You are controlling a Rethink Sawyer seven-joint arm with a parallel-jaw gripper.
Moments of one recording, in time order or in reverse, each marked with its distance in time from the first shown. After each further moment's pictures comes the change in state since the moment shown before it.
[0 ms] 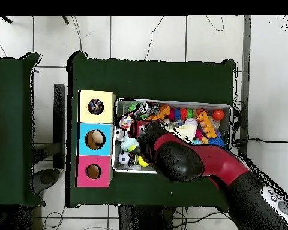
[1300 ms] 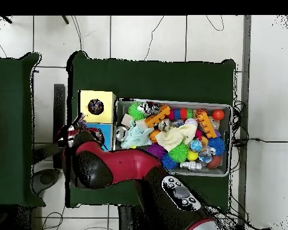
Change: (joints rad) arm 0.595 -0.050 -0.372 -0.011 0.147 -0.228 0.001
